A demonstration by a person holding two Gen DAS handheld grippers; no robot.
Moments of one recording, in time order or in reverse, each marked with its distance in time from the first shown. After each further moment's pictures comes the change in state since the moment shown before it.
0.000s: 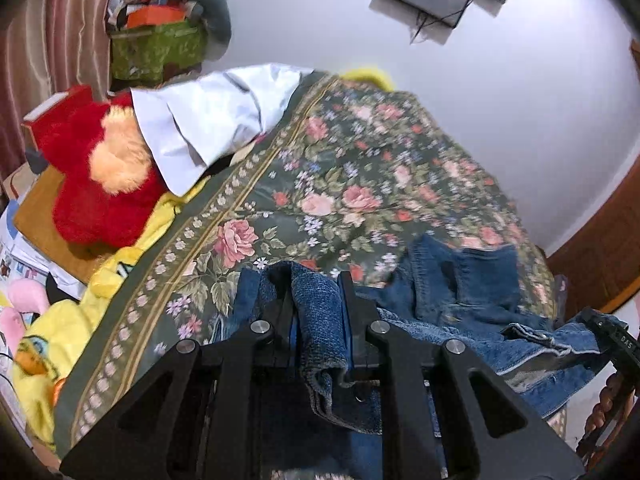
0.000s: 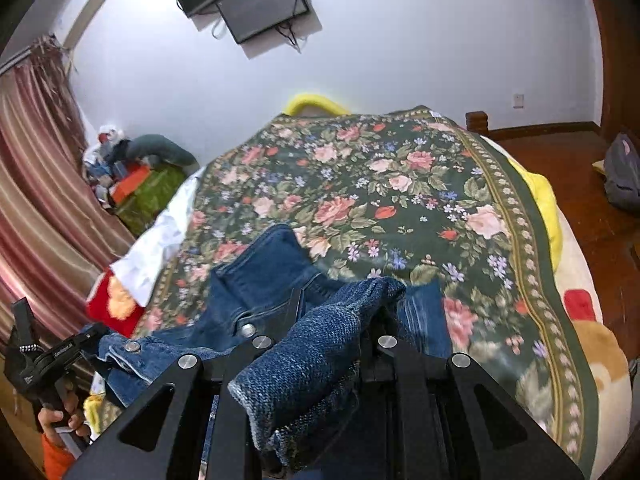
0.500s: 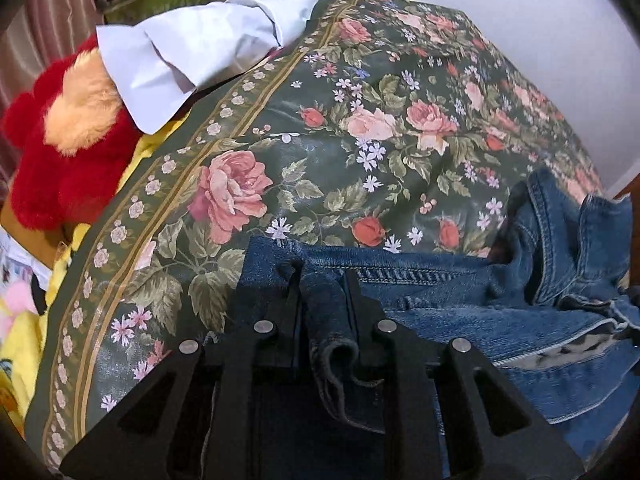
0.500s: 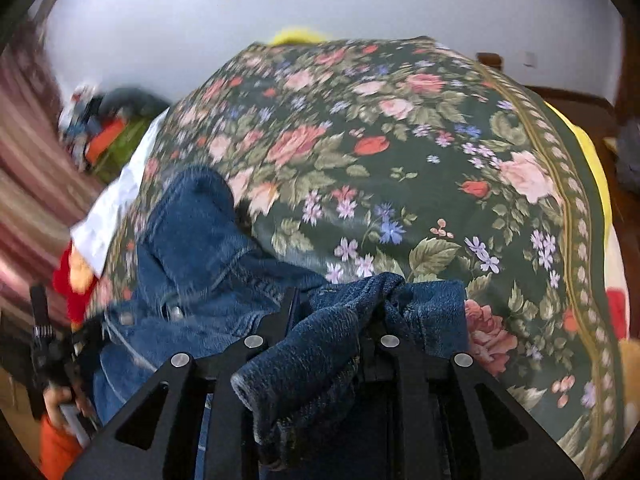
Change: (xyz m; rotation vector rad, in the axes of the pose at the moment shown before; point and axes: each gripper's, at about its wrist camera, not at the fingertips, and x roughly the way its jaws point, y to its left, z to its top) left arm 0.120 0.016 -0.021 0.080 0.191 0.156; right arm 0.097 -0.031 -0.009 -0.073 0.224 0.002
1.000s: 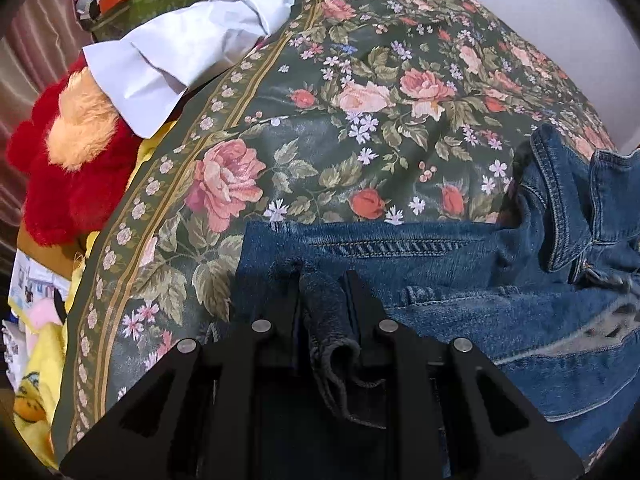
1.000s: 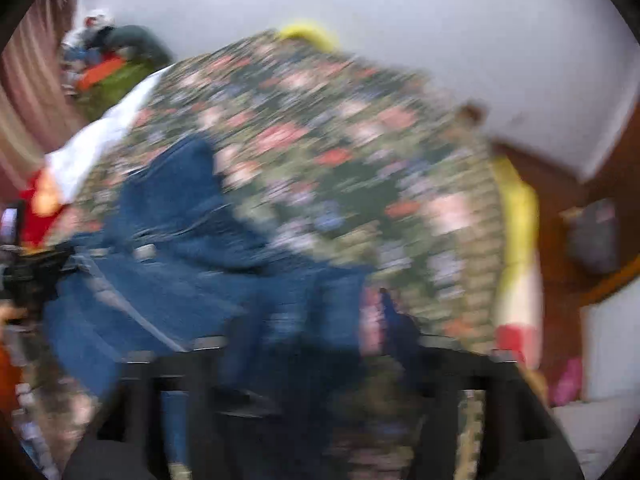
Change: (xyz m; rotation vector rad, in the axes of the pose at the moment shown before) left arm 0.001 -0.011 -0.004 0.084 0.080 0.068; right arm -0.083 -0.003 -0.013 -0.205 -0.099 -0.354
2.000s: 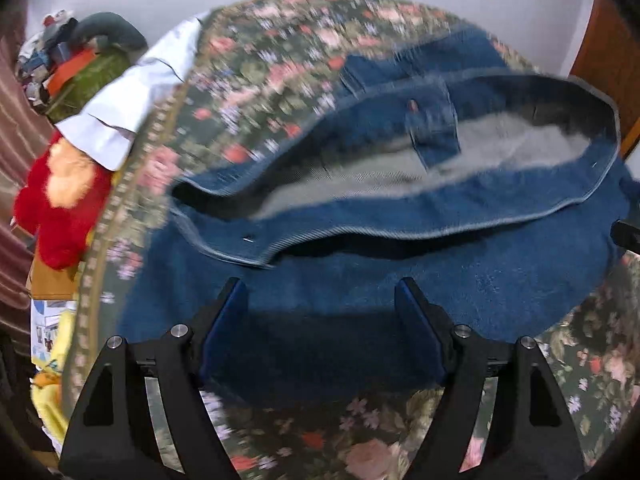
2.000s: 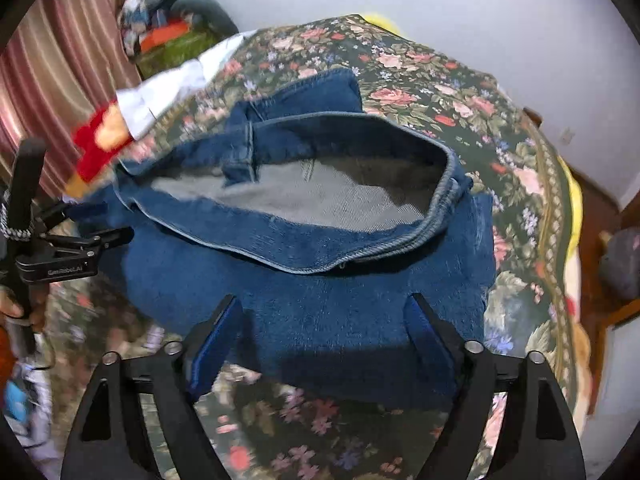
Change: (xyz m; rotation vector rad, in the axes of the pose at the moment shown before) left arm -0.071 -0.083 -0.091 0.321 -0.065 -0.044; right arm -0.021 0.106 -0.073 -0.203 0.066 0.234
